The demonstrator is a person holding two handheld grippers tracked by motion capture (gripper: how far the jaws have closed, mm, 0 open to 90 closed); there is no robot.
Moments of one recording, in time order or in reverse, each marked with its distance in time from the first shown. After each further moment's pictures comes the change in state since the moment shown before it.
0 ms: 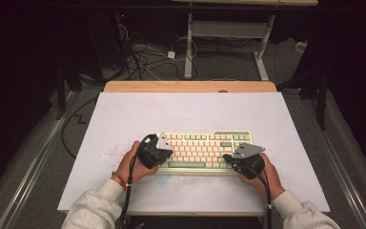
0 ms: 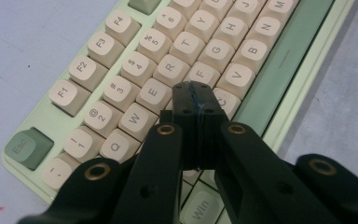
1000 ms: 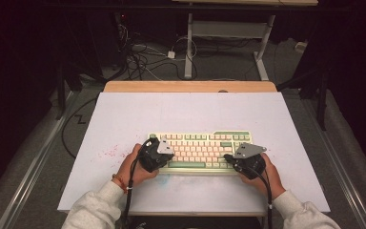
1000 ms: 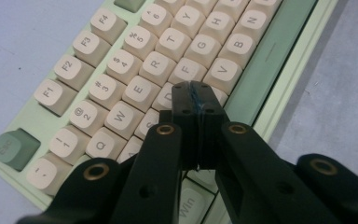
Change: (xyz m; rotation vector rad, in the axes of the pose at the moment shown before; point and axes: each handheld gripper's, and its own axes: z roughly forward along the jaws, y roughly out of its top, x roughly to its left) left arm -0.009 -0.003 -0.003 -0.013 0.021 0.030; right arm -0.002 -0.002 -0.001 -0.005 0.002 0.008
